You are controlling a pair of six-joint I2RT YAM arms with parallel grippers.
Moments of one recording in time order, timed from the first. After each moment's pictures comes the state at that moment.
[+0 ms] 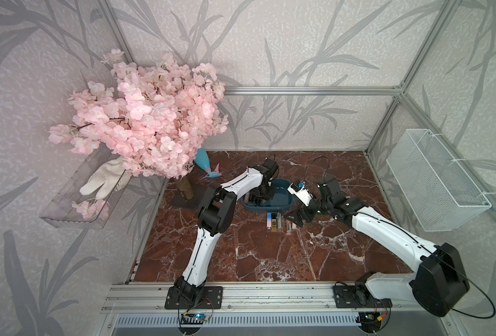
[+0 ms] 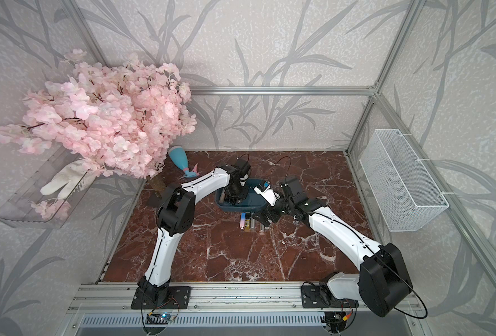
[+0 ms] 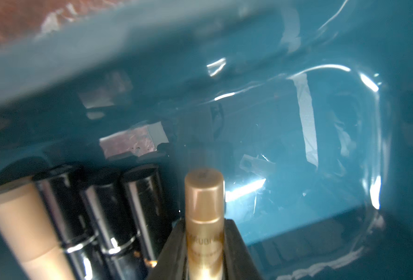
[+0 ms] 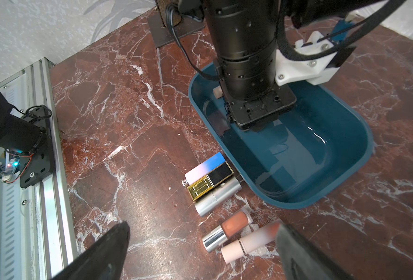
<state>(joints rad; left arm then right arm) -0.55 2.29 1.88 -0.94 0.00 -0.26 0.52 1.31 0.93 -0.39 -0.49 -0.20</state>
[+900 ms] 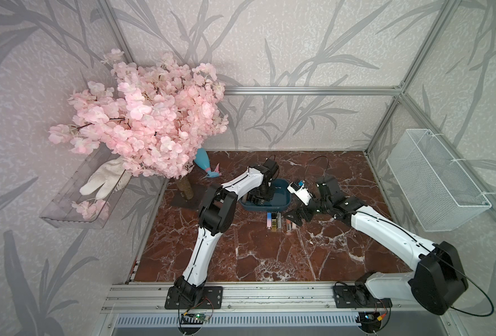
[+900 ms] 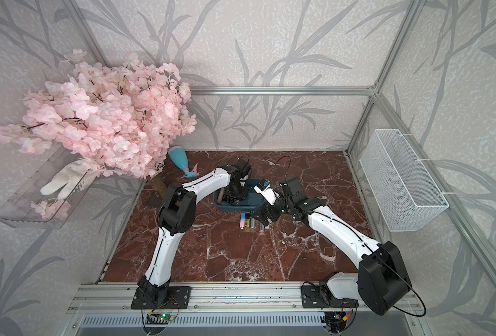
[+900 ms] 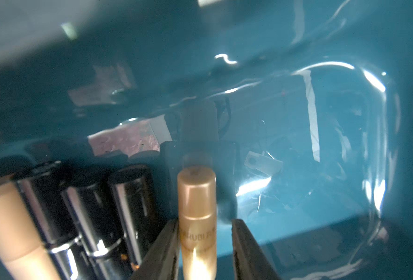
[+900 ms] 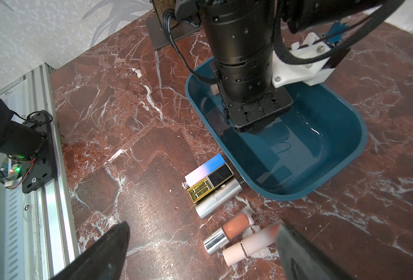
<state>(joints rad) -0.55 2.30 1.90 -0.97 -0.02 -0.26 0.52 1.33 0.93 -0.38 -0.49 -0.18</state>
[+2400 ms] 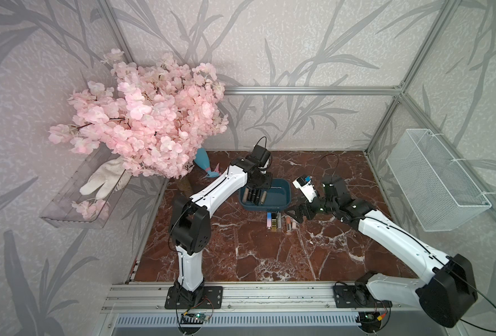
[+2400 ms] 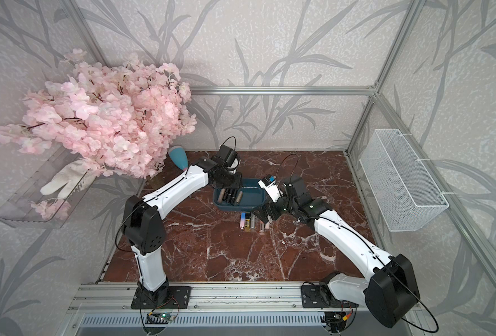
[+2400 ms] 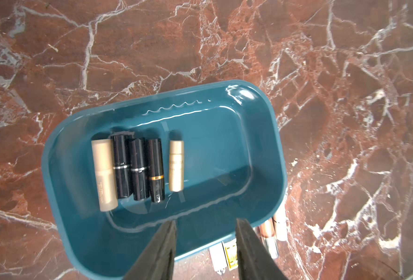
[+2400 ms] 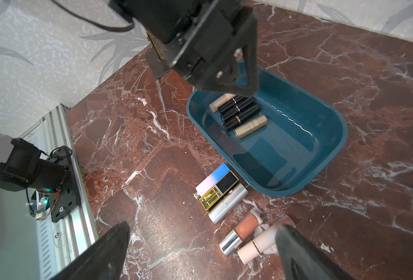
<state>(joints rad) -0.55 1.87 1.69 -0.86 0.09 -0.37 0.53 1.23 0.94 -0.39 -0.46 0.03</state>
